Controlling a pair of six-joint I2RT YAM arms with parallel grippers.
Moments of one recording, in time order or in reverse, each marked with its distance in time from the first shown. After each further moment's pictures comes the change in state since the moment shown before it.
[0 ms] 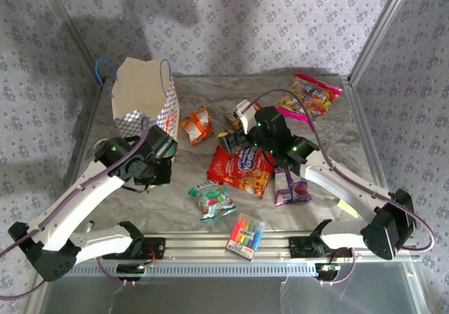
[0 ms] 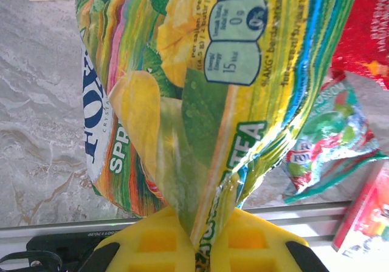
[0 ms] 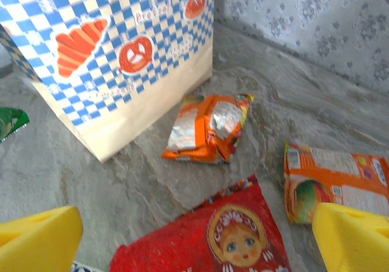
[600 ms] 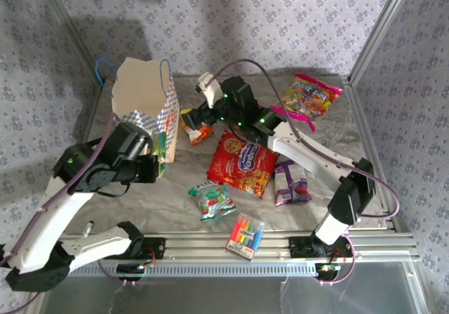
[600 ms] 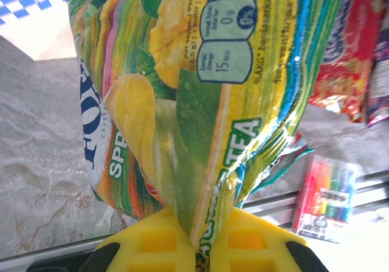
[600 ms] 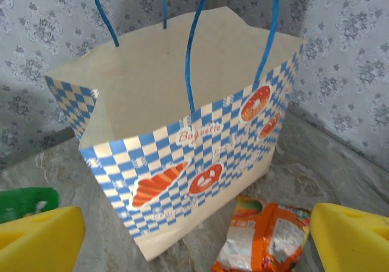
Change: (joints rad) left arm 0.000 -0.106 0.221 -0.084 0.025 0.078; right arm 0.078 0.375 0.509 -0.009 -0.093 -0.019
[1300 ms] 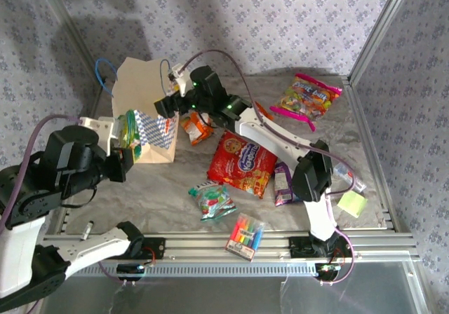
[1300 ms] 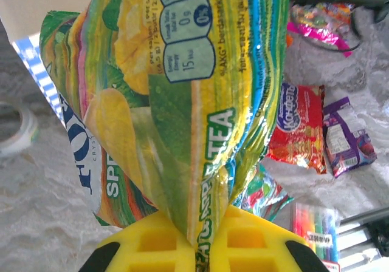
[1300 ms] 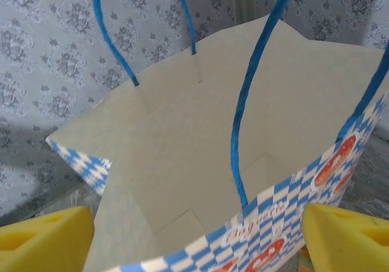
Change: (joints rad) left arm 0.000 -0.031 0.300 -0.027 -0.127 0.126; right arm 0.028 0.362 0.410 -0.024 -0.075 0.148
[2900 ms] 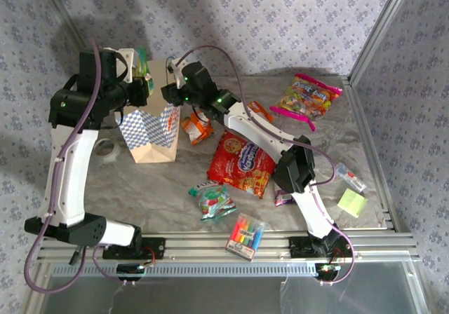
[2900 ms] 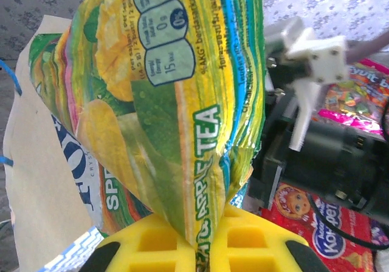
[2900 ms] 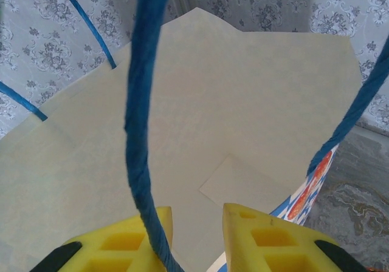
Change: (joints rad) left arm 0.486 0.442 0.168 0.364 0.255 0.282; right arm -0.020 0.182 0.229 -0.085 0.135 0.093
